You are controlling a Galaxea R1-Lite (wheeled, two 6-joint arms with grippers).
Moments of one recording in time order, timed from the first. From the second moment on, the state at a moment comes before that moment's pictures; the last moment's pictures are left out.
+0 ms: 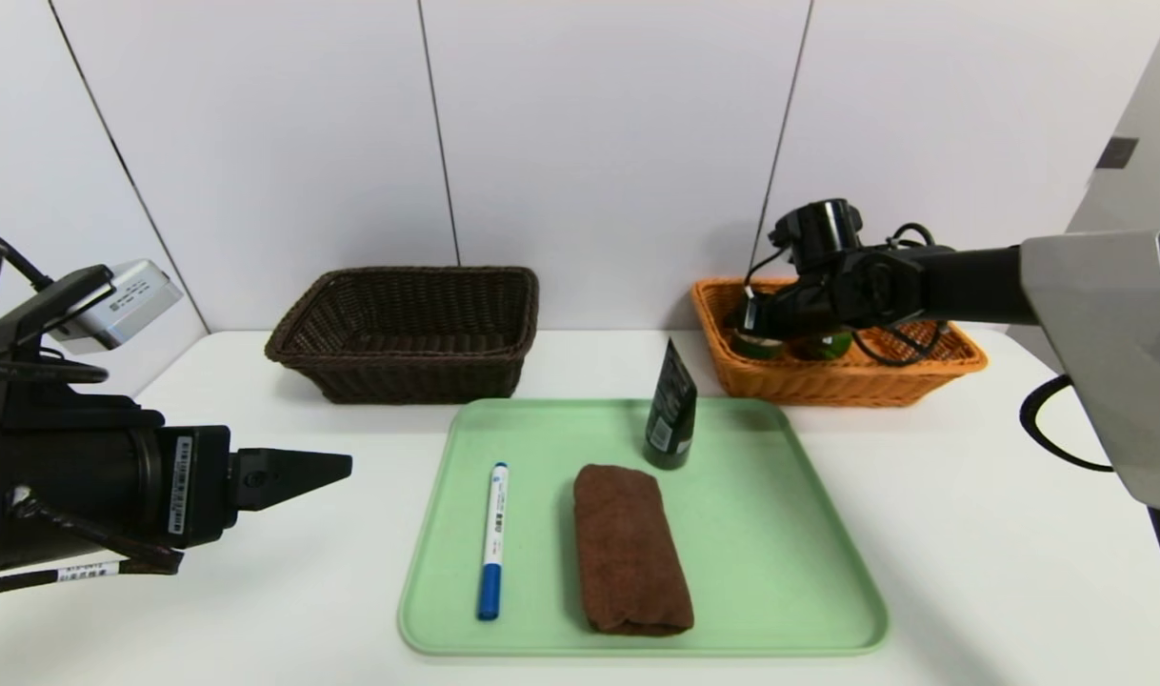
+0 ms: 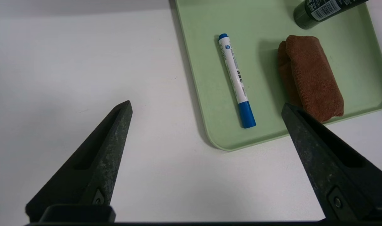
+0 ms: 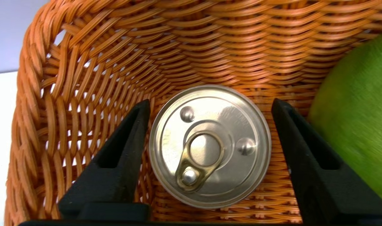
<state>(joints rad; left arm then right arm) -0.42 1.18 -0.91 0.30 -0.02 -0.32 0.22 2.33 -1.89 0.20 -0.11 0.29</state>
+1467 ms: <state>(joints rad) -0.75 1.44 -1.07 0.09 0.26 -0.36 0.34 1.59 -1.45 0.41 -0.26 0.33</state>
